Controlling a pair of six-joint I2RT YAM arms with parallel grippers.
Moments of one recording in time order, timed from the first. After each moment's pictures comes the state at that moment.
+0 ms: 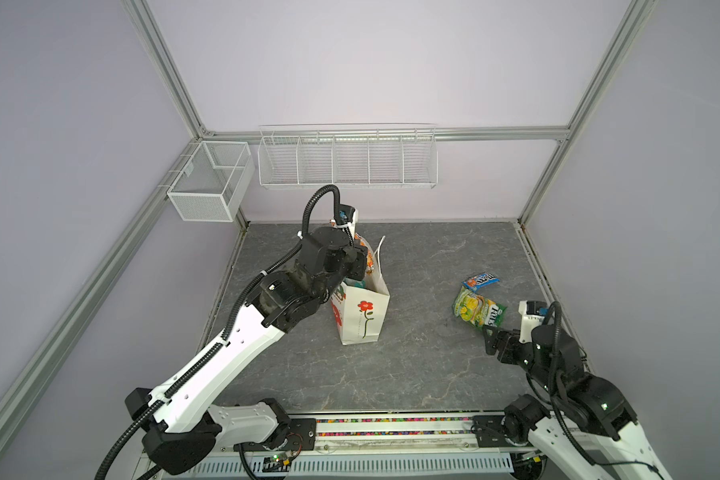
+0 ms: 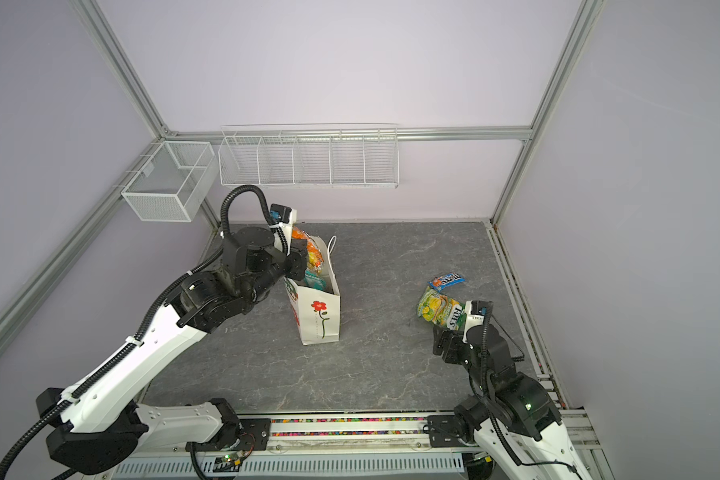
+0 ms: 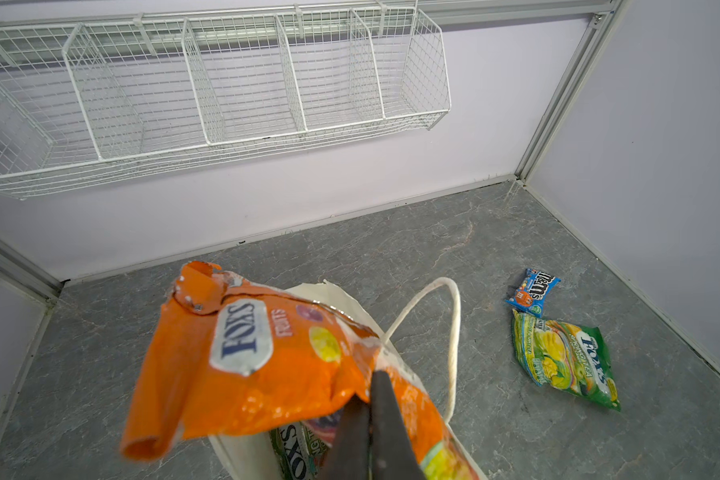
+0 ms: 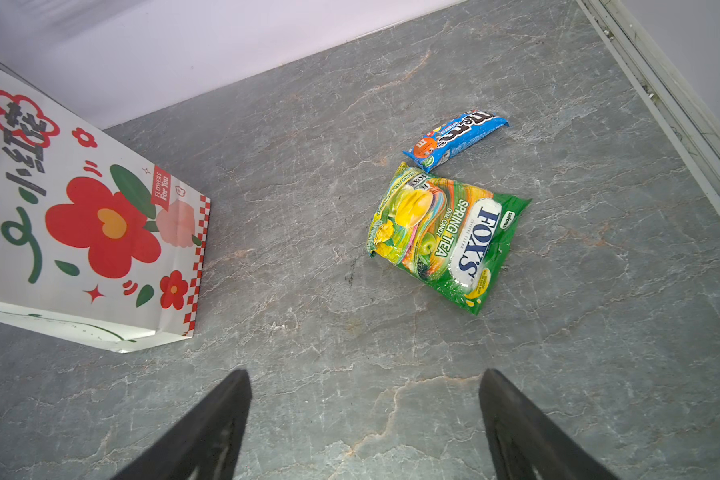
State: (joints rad) left arm -0.84 1.24 1.50 -0.64 -0.38 -0.20; right arm 0.49 0.38 0.69 -0.92 0.23 0.53
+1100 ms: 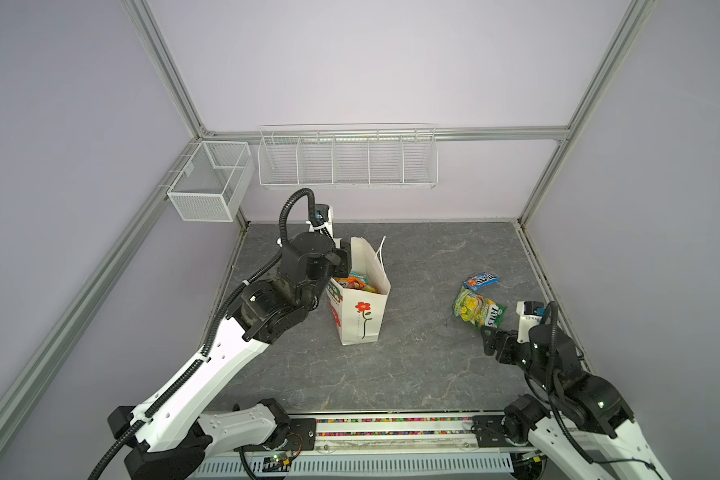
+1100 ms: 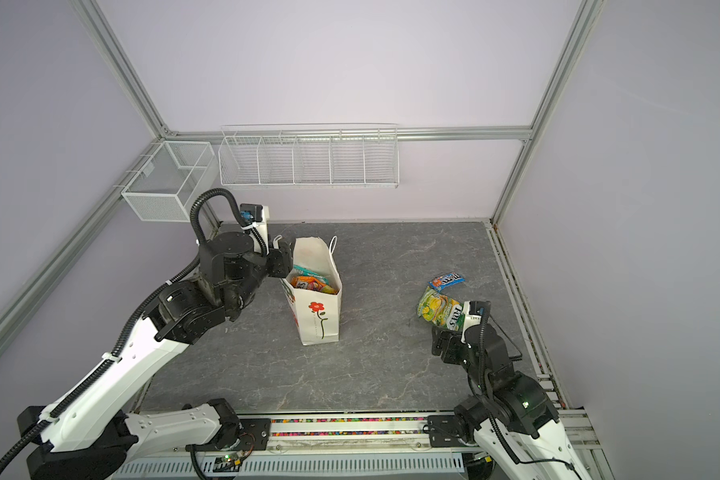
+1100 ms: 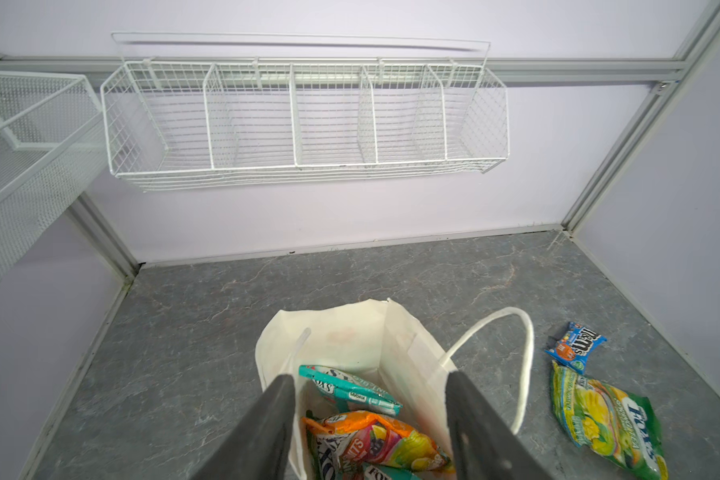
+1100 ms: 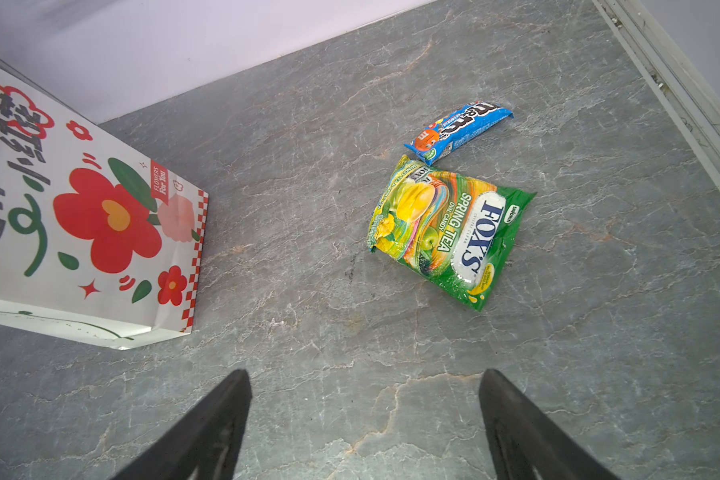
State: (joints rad) left arm -0.79 1.16 1.47 -0.65 -0.54 -0.27; right arm 0.49 0.39 0.67 -0.91 0.22 0.53
